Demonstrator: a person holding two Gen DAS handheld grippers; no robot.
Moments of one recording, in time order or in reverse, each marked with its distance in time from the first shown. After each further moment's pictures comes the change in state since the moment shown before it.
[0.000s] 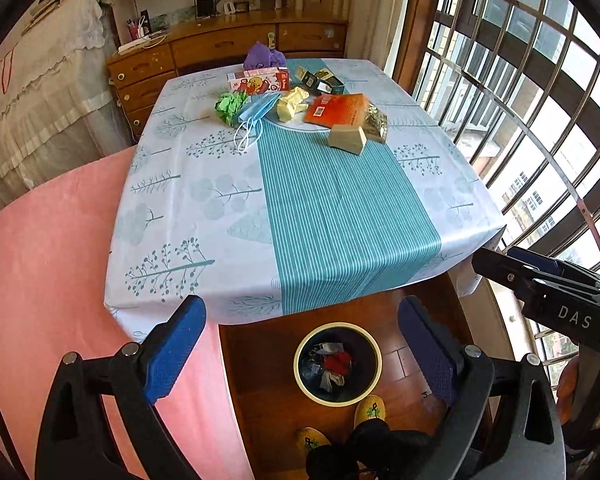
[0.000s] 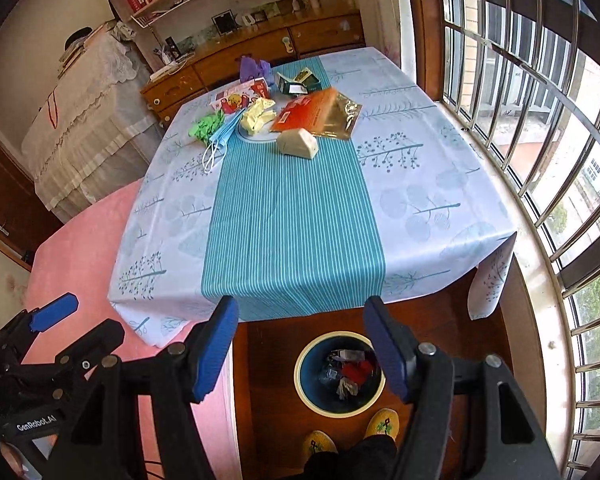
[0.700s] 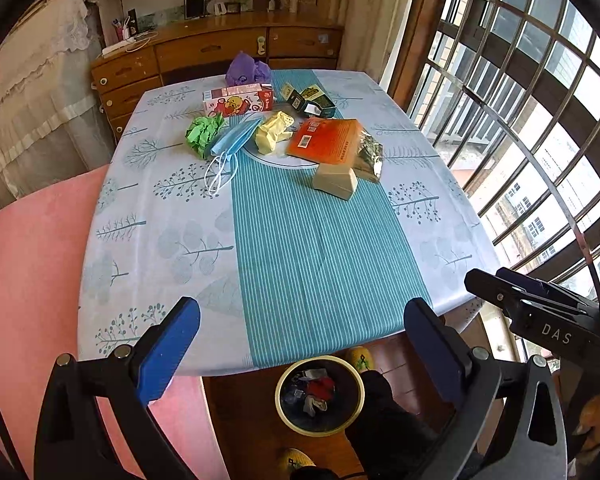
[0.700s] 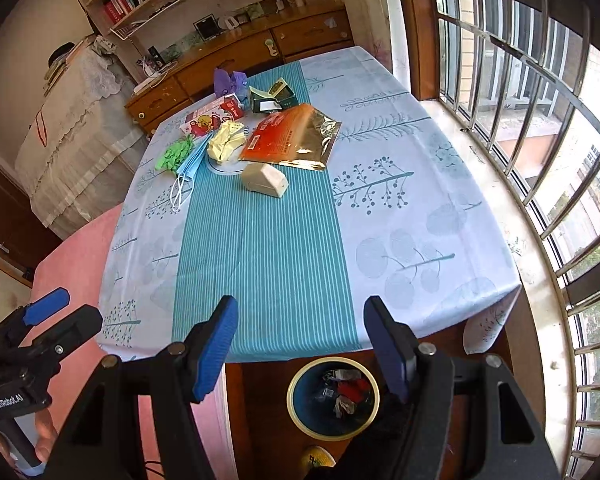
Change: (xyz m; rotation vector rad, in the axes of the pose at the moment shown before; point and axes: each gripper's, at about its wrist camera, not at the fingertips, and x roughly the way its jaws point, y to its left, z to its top) left arm 0.056 -0.017 0.085 -0.023 0.007 -0.038; right arm 0.052 -0.049 0.073 0.033 0.031 0.026
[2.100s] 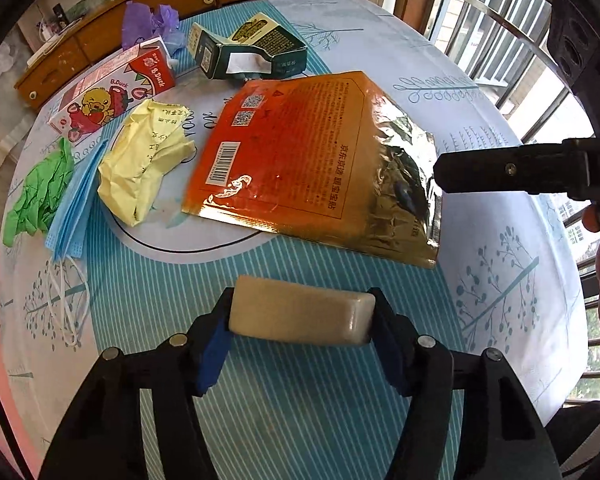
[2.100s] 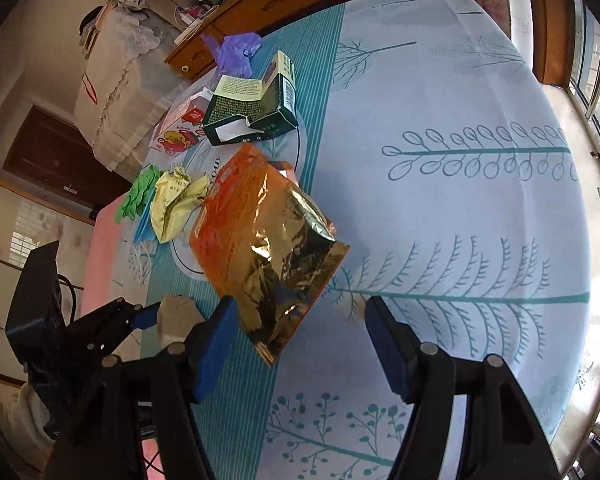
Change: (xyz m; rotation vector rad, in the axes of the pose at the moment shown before) left arm 0.260 -0.062 0.135 0.117 0.206 0.042; right arm 0.205 -0.080 0.210 -0.144 0.284 0.358
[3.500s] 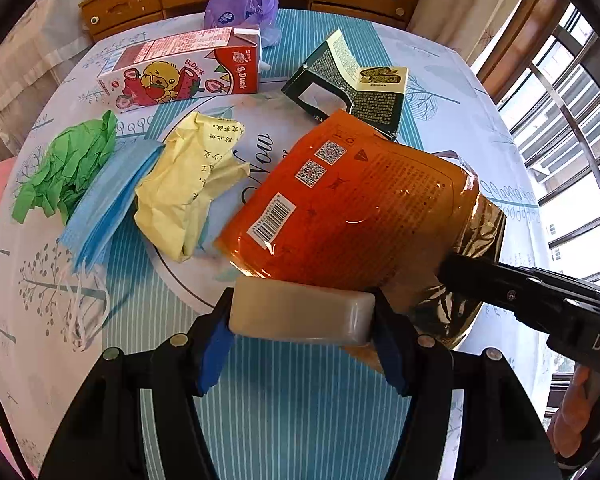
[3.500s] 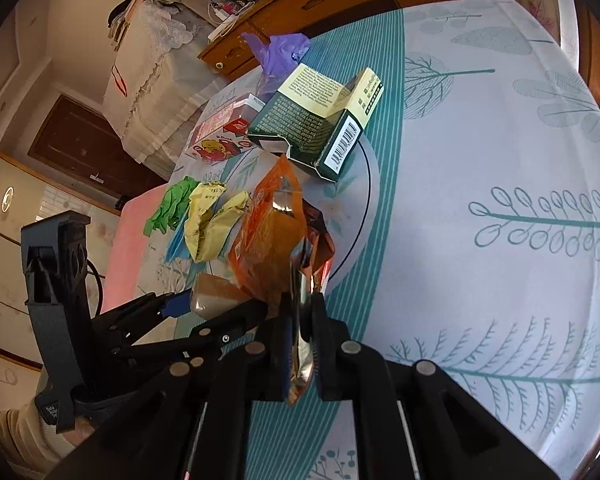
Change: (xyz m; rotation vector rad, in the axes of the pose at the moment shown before) left arm 0.004 0.053 0.041 -0.331 -0.020 0.004; right arm 0.015 0.035 0.024 -0.071 -0.012 0.086
